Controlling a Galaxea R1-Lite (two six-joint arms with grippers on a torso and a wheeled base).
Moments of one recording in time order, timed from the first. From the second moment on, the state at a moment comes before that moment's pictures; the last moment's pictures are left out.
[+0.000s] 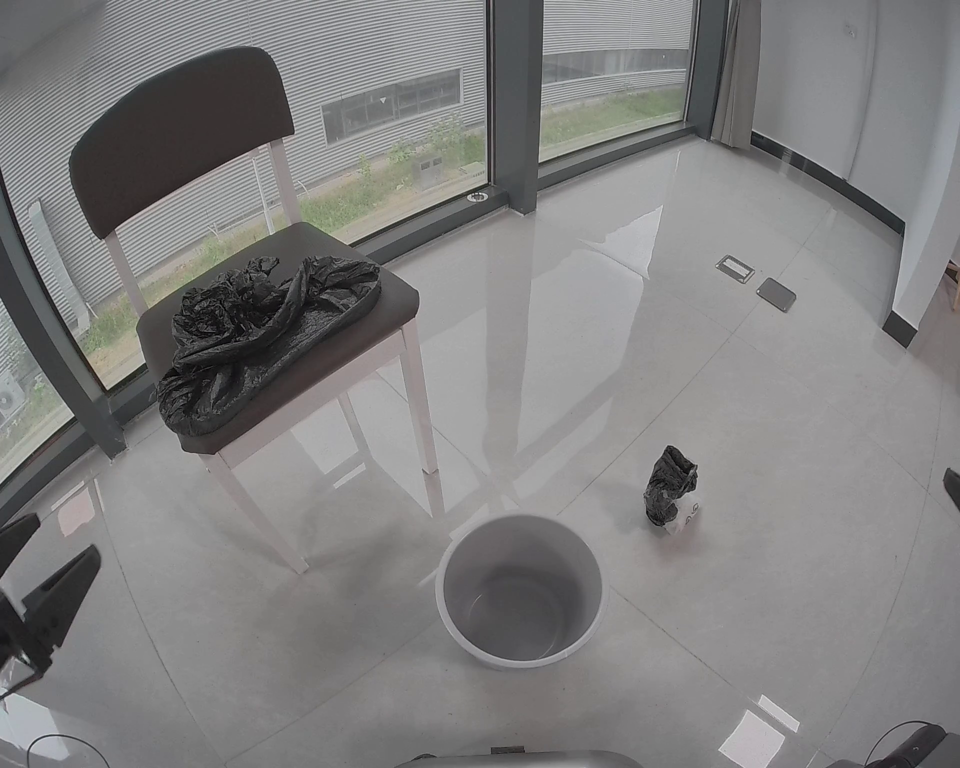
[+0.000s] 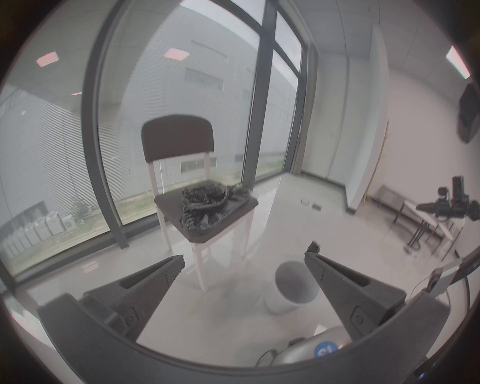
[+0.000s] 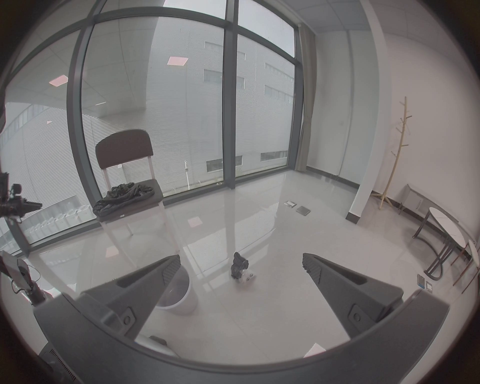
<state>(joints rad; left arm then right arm) -0.07 0.67 -0.53 0.10 -0.13 0.00 0.04 0.69 -0.61 0.11 0.00 -0.05</state>
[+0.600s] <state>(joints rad) 0.21 1.46 -0.99 0.18 -0.36 -0.28 0.06 0.73 -0.54 0.09 0.07 -0.03</state>
